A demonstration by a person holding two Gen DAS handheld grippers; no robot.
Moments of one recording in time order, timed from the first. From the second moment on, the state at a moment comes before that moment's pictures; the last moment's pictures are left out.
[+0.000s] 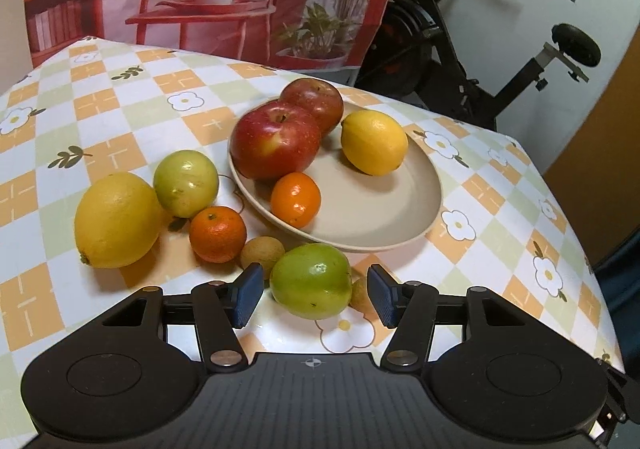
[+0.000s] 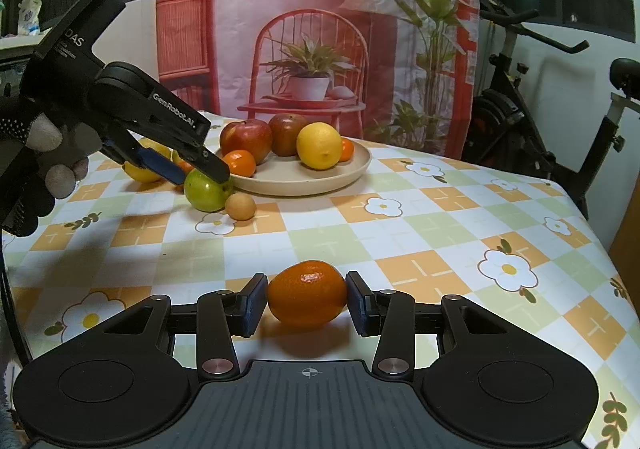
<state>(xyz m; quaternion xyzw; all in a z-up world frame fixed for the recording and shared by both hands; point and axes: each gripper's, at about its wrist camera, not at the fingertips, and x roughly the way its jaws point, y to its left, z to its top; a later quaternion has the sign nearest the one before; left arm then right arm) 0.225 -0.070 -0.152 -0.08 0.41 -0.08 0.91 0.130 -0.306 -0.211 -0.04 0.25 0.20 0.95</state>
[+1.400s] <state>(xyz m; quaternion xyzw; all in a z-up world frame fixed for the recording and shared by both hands) 0.167 -0.066 -0.137 -0.01 0.32 -0.16 0.93 0.144 -0.306 -0.201 -0.02 0.28 0.20 0.94</state>
